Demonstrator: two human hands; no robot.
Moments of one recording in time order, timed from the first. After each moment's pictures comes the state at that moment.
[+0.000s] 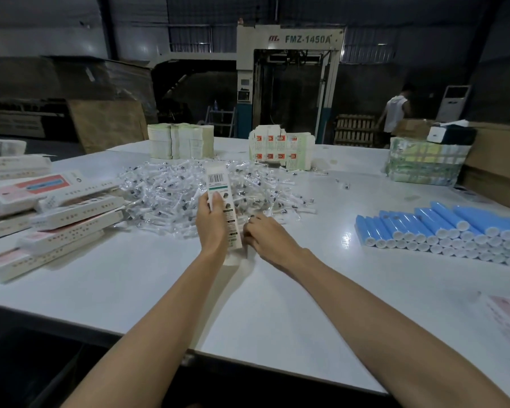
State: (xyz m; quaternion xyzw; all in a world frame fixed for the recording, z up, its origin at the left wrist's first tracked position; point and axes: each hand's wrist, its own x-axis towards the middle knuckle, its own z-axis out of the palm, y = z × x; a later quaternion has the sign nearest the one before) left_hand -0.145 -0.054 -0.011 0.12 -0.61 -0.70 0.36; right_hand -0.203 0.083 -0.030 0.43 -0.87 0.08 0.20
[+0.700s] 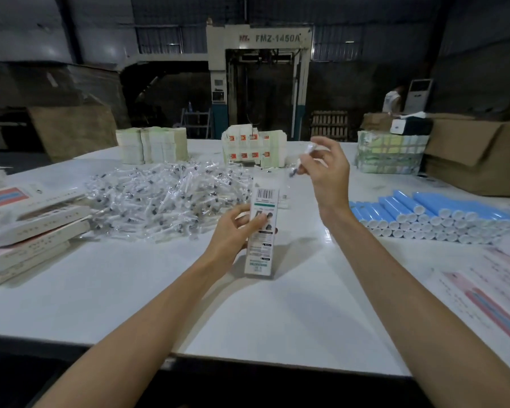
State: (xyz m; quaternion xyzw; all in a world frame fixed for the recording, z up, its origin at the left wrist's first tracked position) left_hand -0.126 0.014 -0.015 -0.10 -0.66 -0.74 0.08; right_hand -0.178 0.212 0.078 0.22 -0.59 0.71 0.31
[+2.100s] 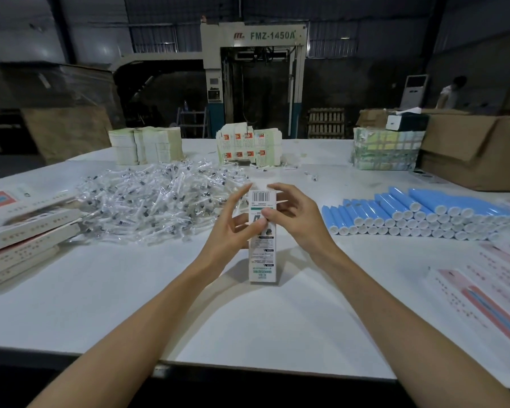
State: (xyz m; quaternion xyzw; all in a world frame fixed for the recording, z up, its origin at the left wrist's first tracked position) left_hand -0.113 0.020 -0.009 -0.21 -0.69 -0.68 0.12; right_hand -0.148 0.207 0.014 0.32 -0.67 0.66 0.12
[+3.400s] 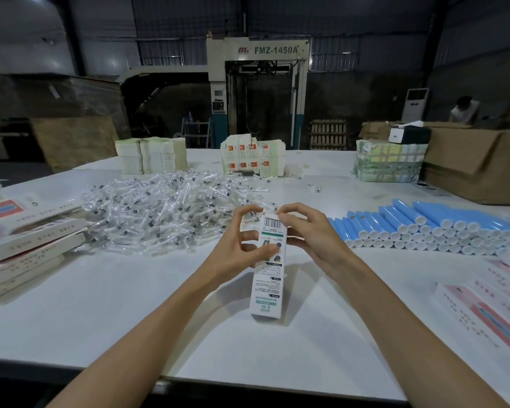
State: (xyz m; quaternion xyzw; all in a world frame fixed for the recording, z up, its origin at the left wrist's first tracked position) left_hand -0.115 0.011 -0.009 -0.21 -0.73 -0.65 0.08; right_hand -0.146 0.215 0.026 0.22 -0.65 0.72 -0.02
